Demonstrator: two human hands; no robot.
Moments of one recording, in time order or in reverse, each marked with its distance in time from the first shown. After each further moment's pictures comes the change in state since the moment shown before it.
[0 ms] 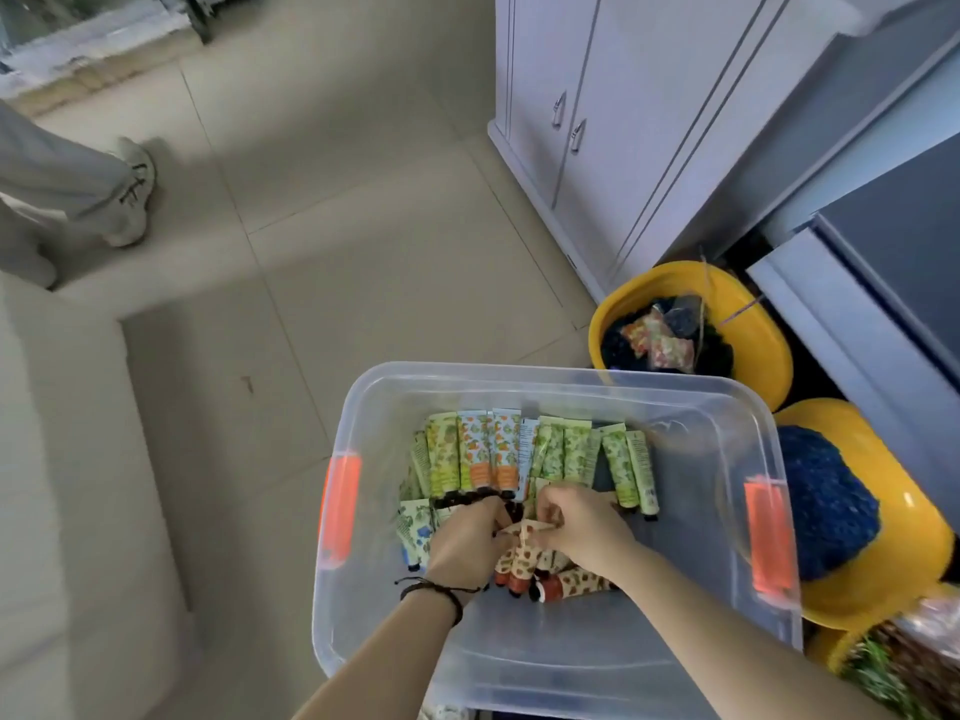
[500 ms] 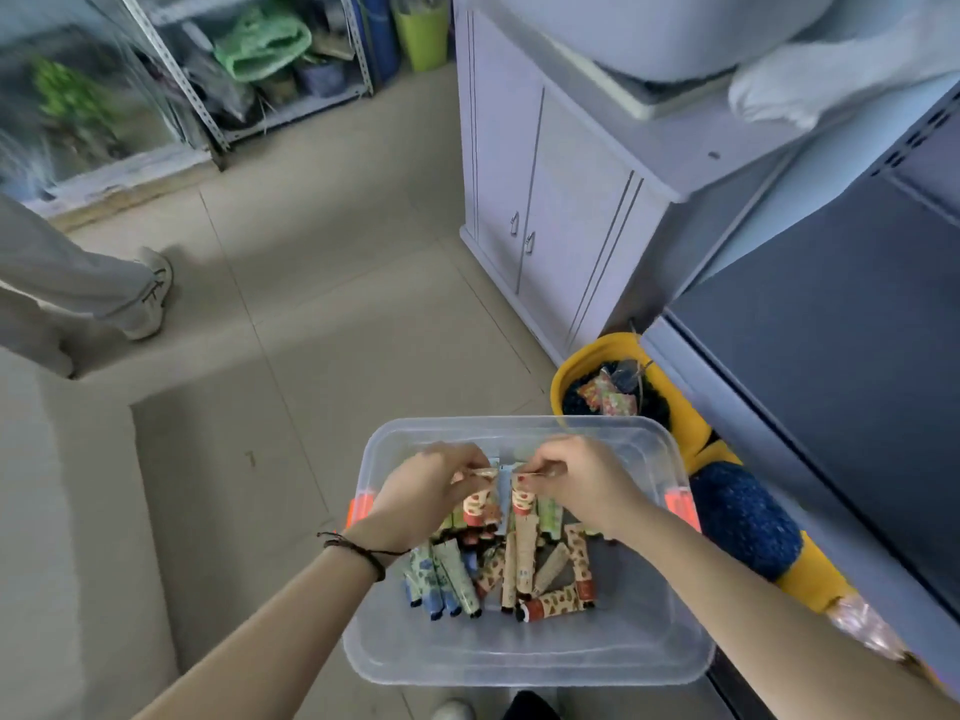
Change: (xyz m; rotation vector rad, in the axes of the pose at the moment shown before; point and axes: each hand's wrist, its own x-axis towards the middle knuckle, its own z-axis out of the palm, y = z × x) left_hand -0.074 0.057 -0.147 0.101 0.184 0.442; right_hand -0.093 -0.082 -0.115 0.185 0.346 -0.246
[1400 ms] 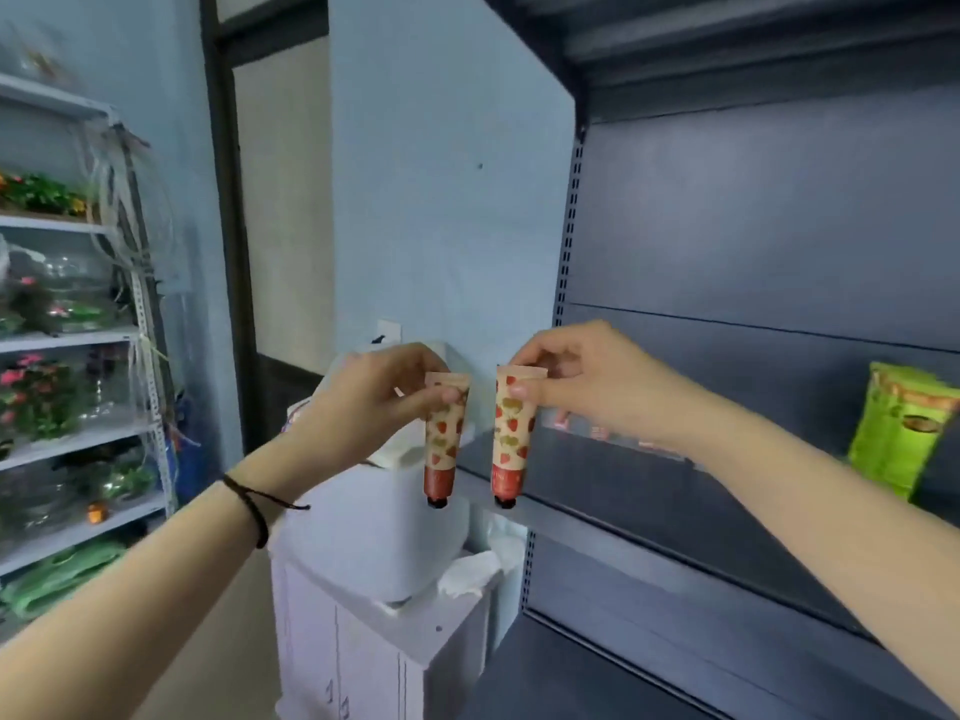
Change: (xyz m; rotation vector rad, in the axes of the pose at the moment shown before) left_hand -0.167 0.491 -0.442 -0.042 0.506 0.978; right_hand -0.347 -0.442 -0.448 -0.144 0.754 -0.369
